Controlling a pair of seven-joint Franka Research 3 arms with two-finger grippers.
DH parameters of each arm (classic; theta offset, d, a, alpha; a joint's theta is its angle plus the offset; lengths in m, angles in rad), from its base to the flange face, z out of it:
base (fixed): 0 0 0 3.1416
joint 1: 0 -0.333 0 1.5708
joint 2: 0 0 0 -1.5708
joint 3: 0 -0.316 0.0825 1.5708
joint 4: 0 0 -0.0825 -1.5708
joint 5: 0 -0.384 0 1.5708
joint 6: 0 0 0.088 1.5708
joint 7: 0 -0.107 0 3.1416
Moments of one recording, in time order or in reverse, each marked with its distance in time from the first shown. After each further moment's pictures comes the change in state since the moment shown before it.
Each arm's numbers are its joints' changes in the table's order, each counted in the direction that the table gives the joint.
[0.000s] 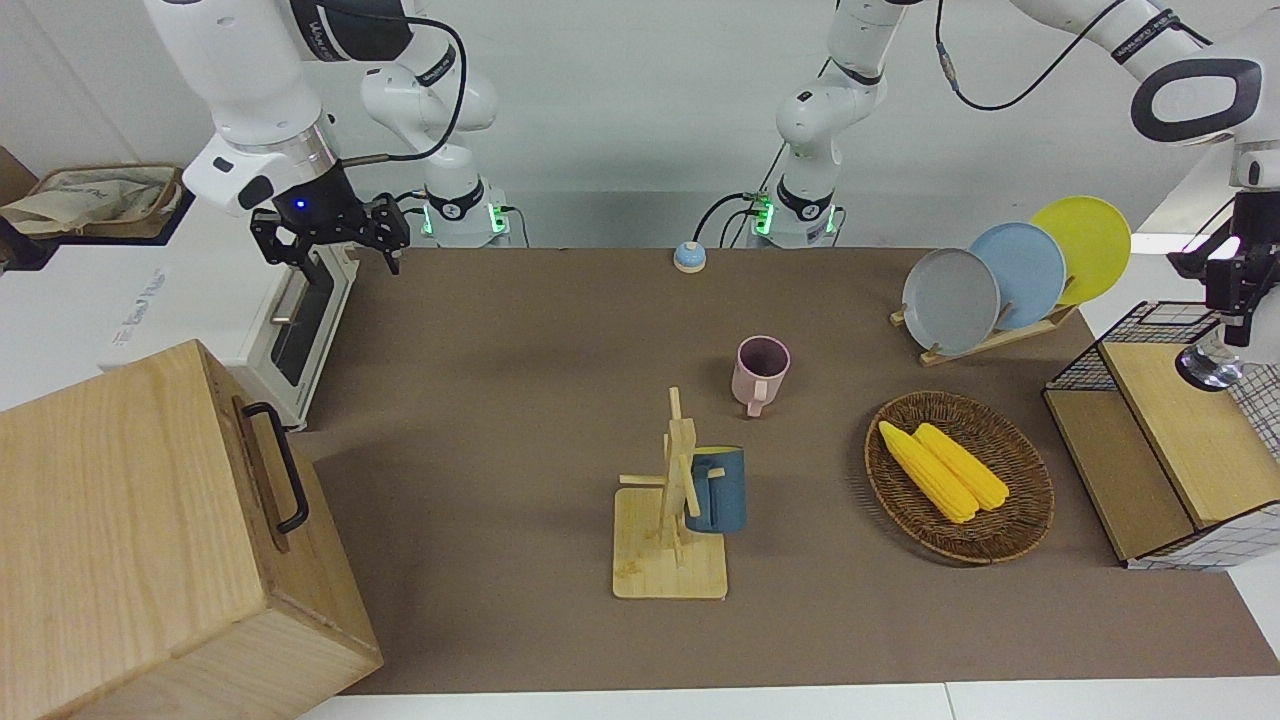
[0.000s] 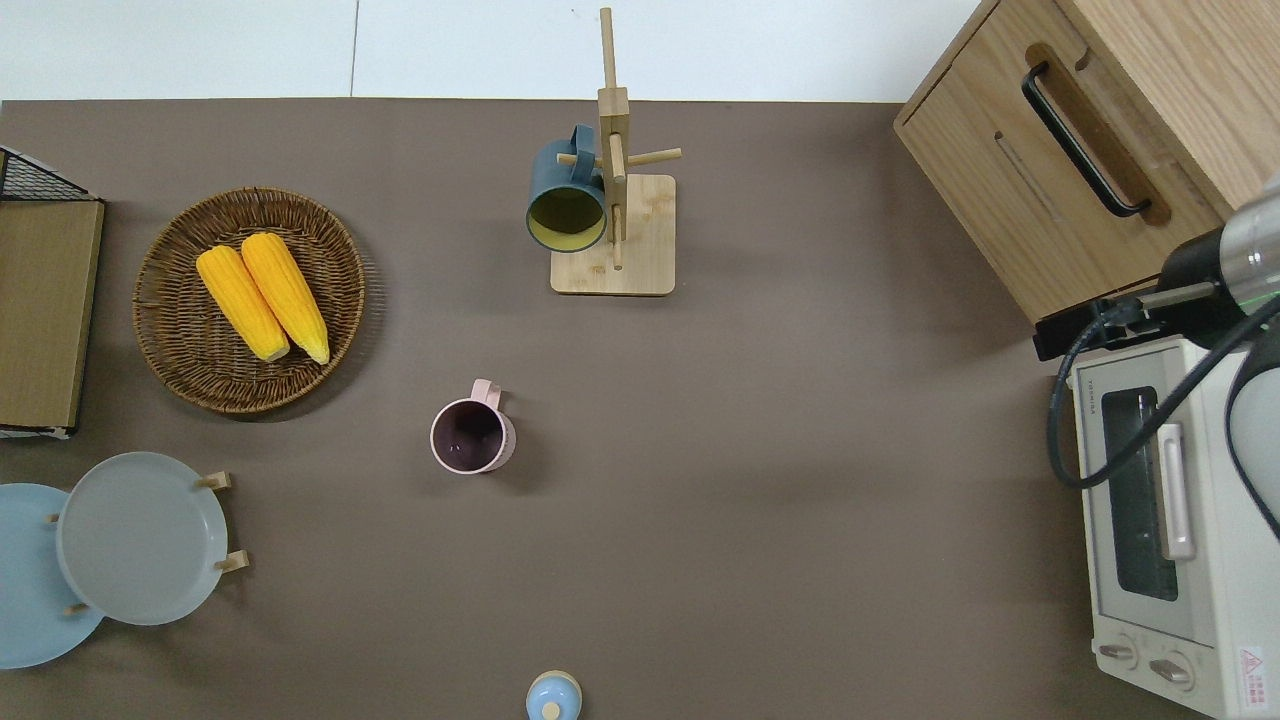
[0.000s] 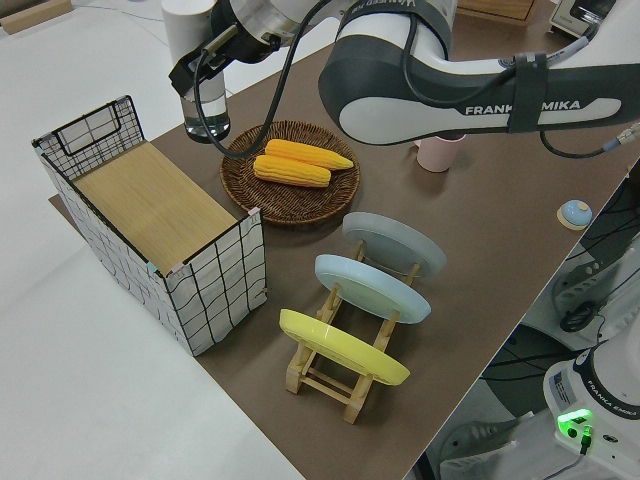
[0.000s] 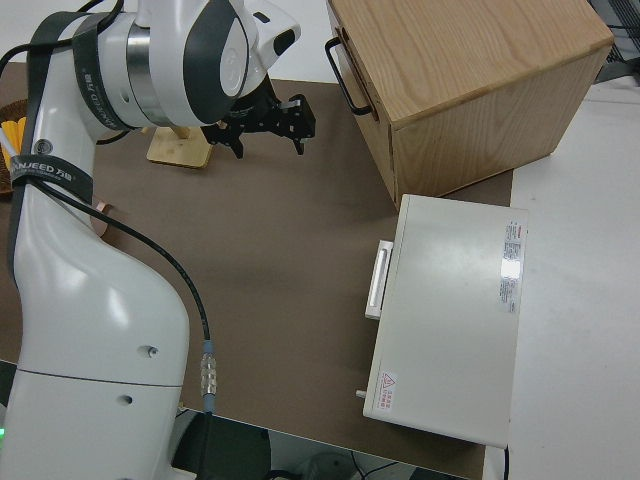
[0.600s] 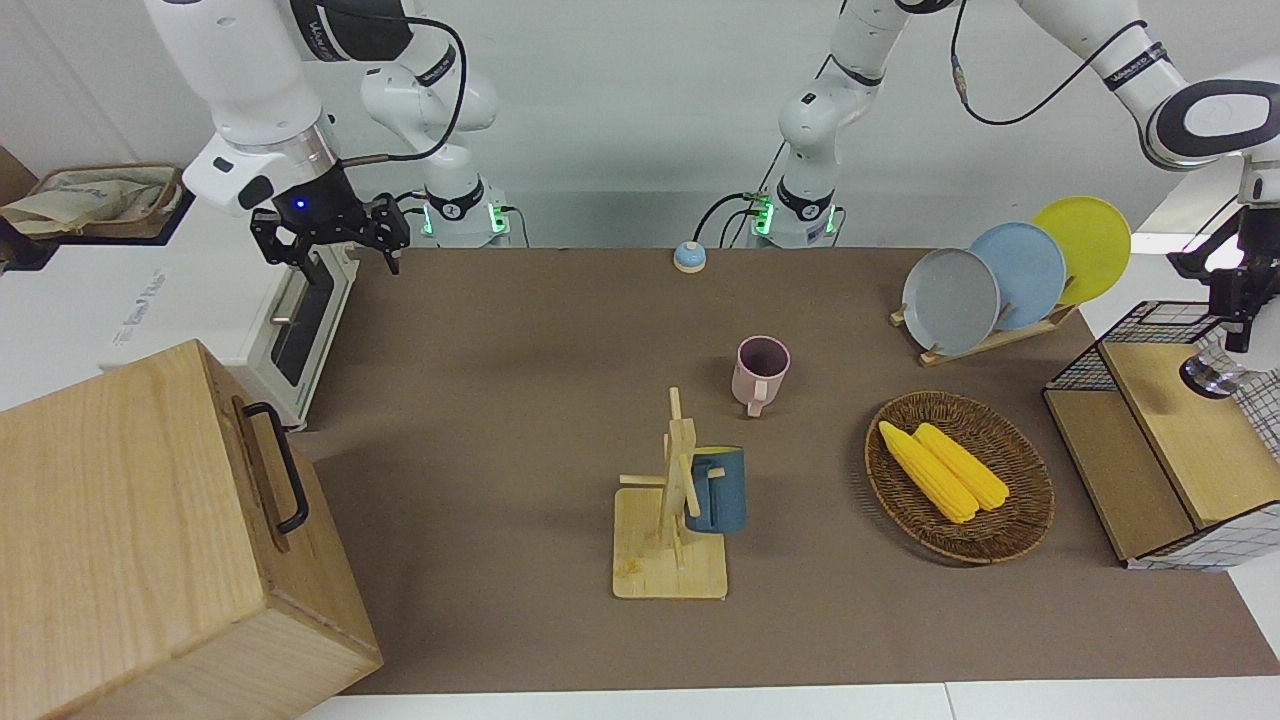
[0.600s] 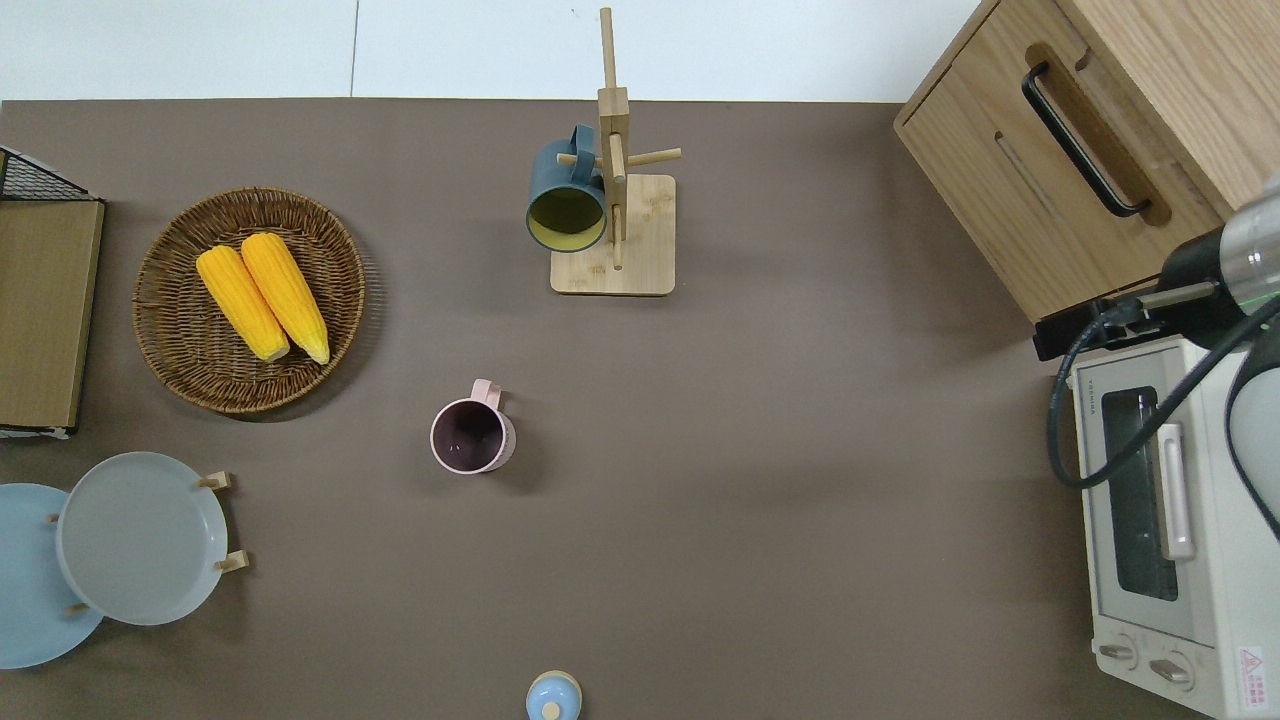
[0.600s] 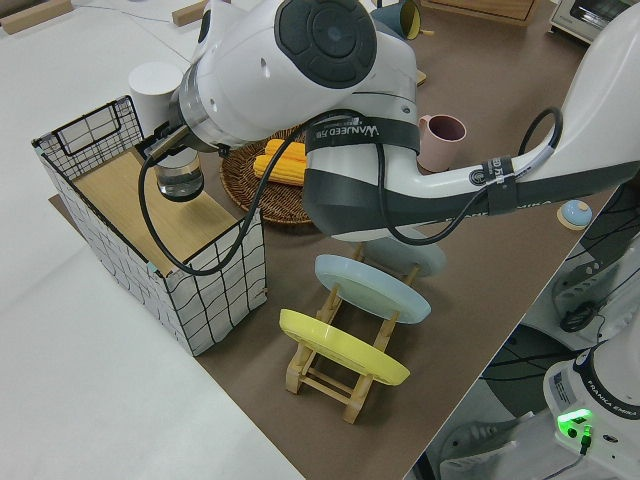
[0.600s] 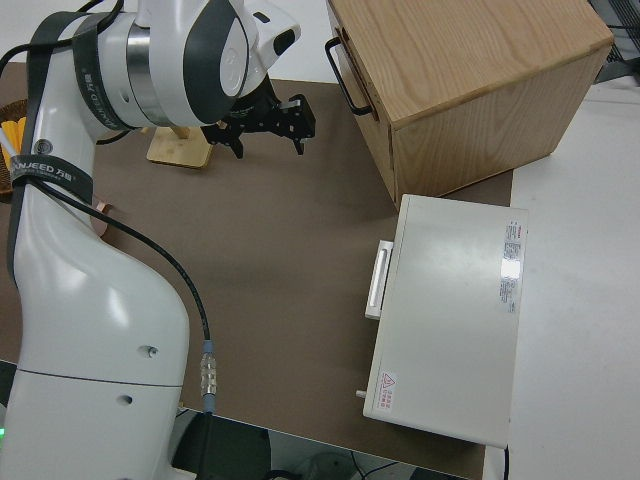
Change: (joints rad) left arm -0.090 0.063 0.001 0.017 0.239 0.007 -0.326; right arm 0.000 0.000 0.000 0.000 0.000 0.000 0.000
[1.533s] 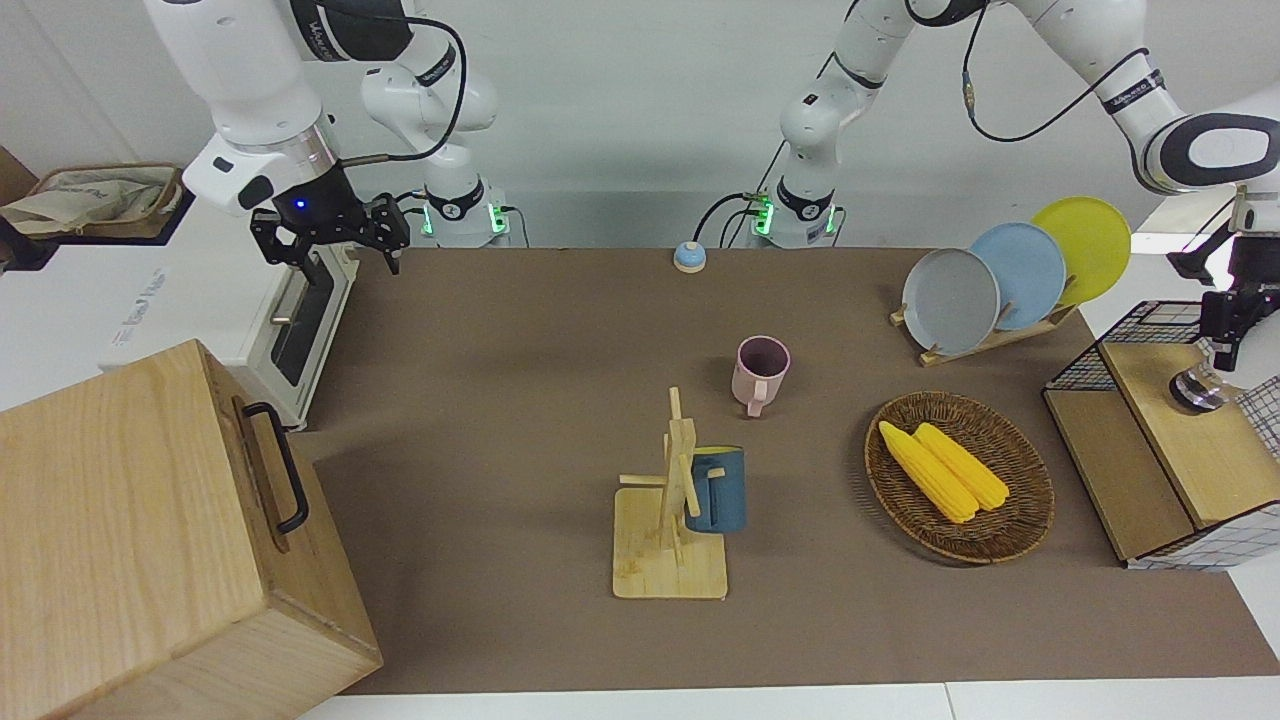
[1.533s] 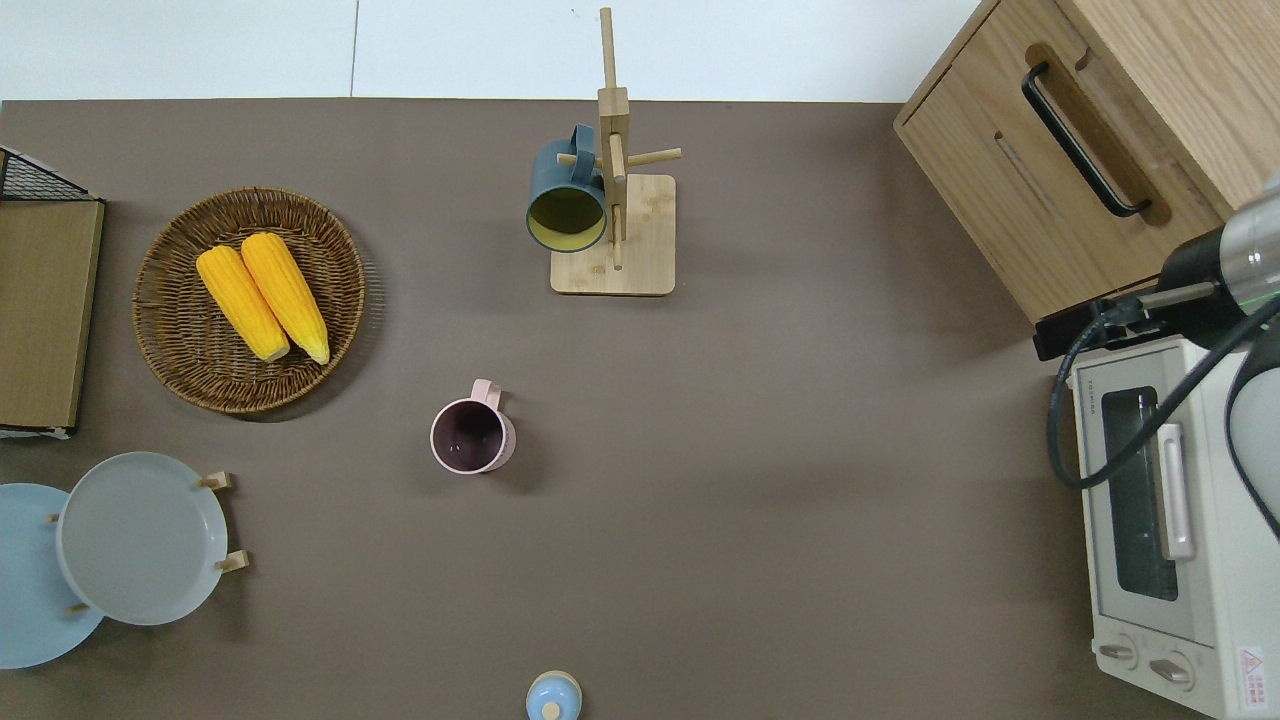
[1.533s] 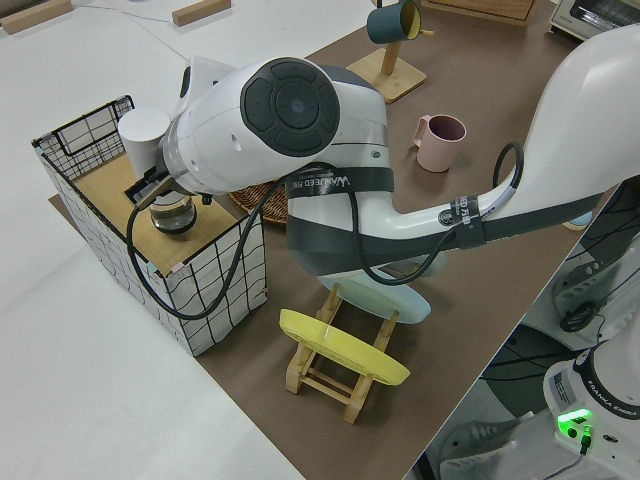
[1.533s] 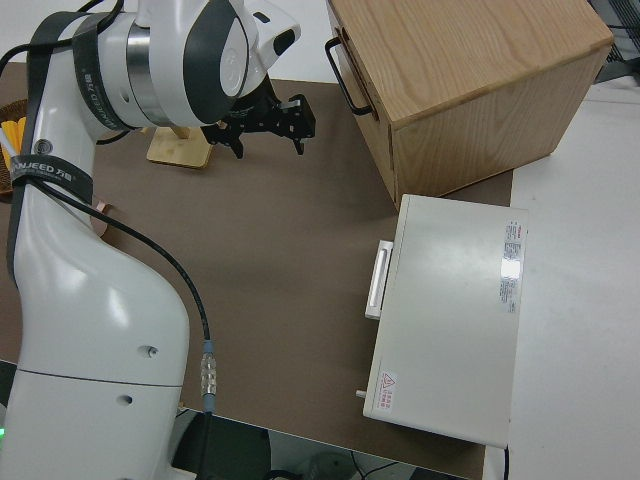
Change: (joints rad) left arm -0.039 0.078 0.001 -0.001 0.040 -0.021 -0.072; right arm 0.000 0.000 0.000 0.000 0.000 0.000 0.000
